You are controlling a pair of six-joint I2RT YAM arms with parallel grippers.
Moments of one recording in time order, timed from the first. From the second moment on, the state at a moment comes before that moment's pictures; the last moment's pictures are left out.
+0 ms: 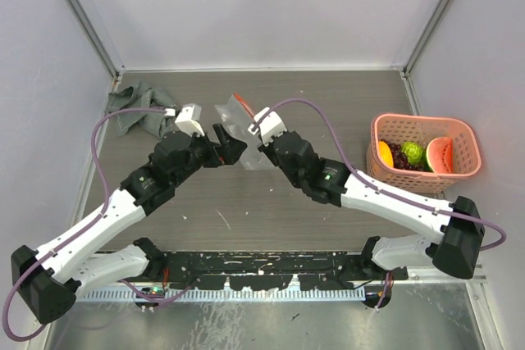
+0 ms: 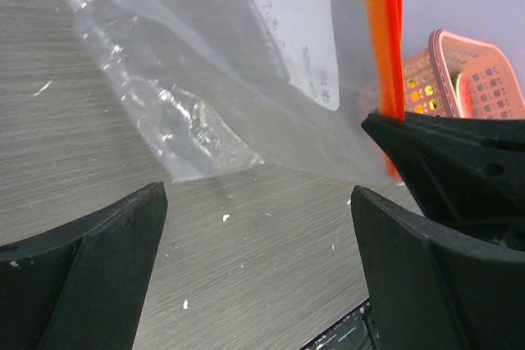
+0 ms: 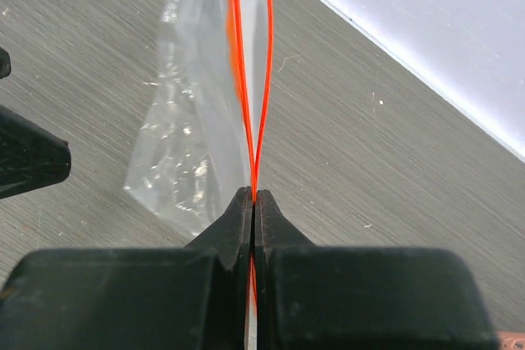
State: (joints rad) left arm -0.70 0.96 0.85 -0.18 -0.13 -0.67; right arm 0.99 1.25 1.03 -0.11 0.54 -0.16
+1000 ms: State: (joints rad) left arm -0.69 0.76 0.54 0.03 -0.26 -0.93; right arm 1.25 1.45 0.92 0.11 0.79 -0.15
